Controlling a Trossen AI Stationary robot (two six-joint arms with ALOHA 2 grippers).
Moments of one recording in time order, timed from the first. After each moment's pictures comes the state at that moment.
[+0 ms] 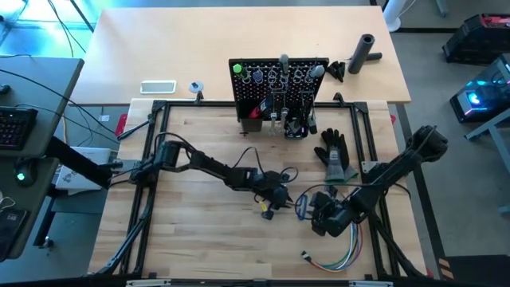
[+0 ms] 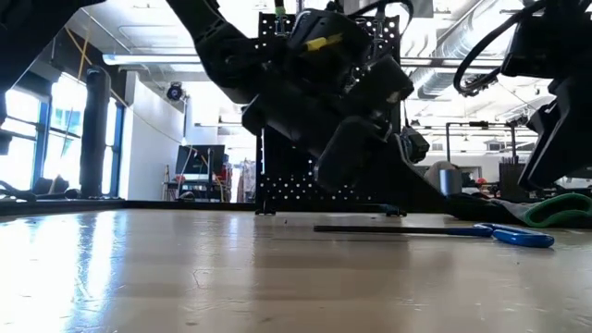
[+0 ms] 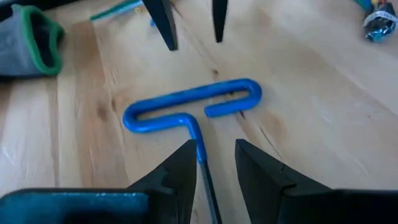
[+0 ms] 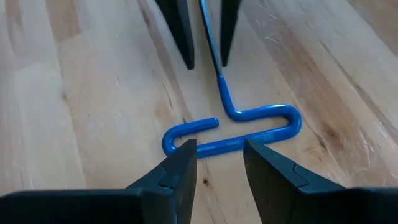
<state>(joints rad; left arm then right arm) -0.10 2.24 1.35 0.31 0.19 0.29 0.70 1.43 0.66 -0.37 0.50 1.02</state>
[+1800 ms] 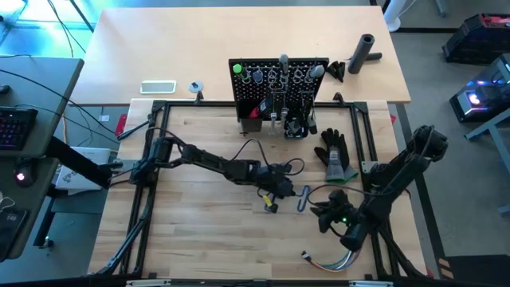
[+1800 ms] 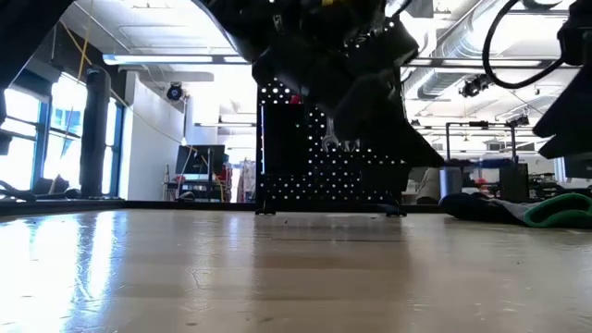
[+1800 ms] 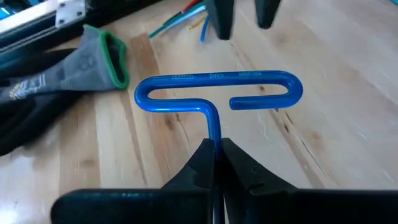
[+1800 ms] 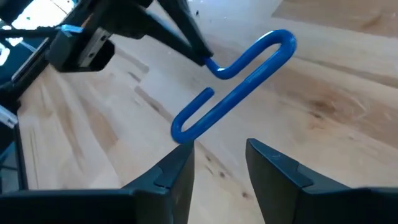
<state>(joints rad) -0.09 2.15 1.47 0.06 0.06 0.35 0.92 1.43 0.65 -0.46 0.88 1.79</state>
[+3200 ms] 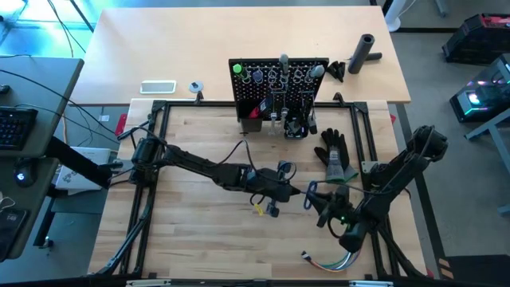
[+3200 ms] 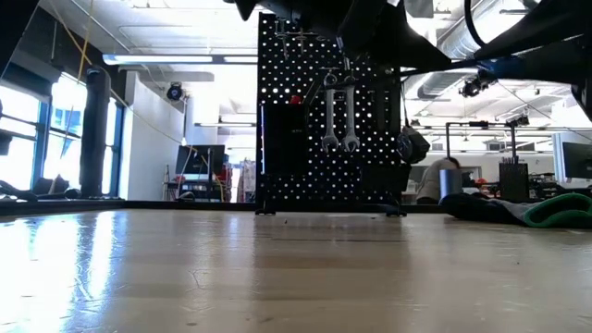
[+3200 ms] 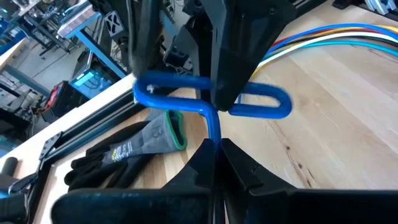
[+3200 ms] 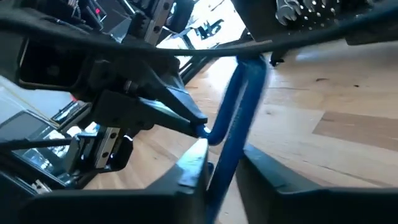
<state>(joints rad) -0.19 2.01 1.47 0.10 -0.17 0.47 0.90 1.43 0.65 -0.22 1.33 1.63</state>
